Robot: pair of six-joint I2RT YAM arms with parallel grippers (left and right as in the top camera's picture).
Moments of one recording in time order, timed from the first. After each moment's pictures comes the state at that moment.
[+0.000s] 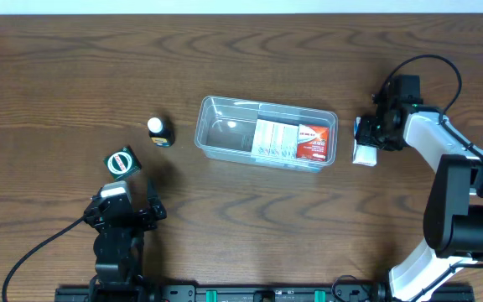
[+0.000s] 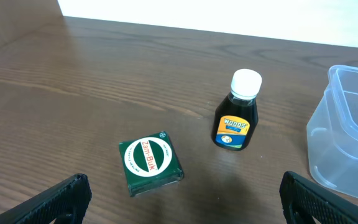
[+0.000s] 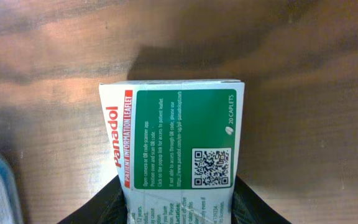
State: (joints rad) left arm -0.07 0.02 0.13 -0.42 -0.25 -0.12; right arm -0.06 1.88 1.14 -0.59 -0.12 0.17
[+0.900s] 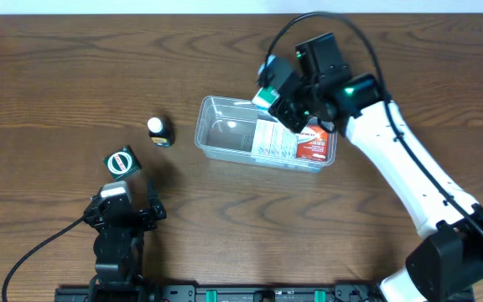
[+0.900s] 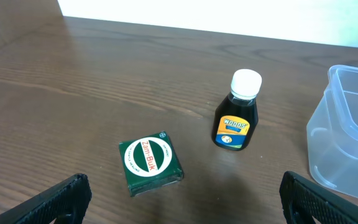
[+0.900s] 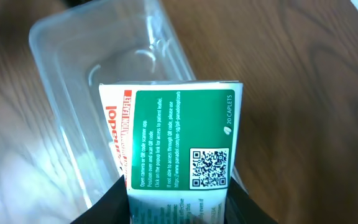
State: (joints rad) left arm -0.07 0.02 0.13 -0.42 -0.25 -0.12; right arm 0.45 1.72 1.52 -0.80 -0.24 -0.48
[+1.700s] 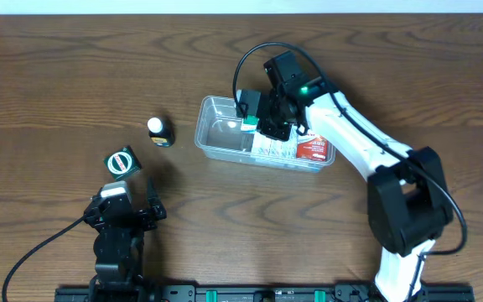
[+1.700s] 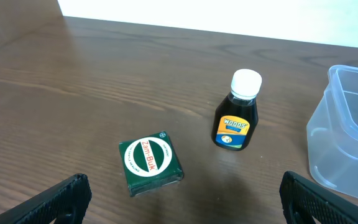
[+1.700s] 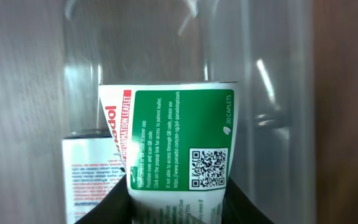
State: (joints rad) left arm -0.07 0.02 0.13 -0.42 -0.25 -0.12; right arm 0.50 2.01 1.52 -0.71 -0.22 -0.81
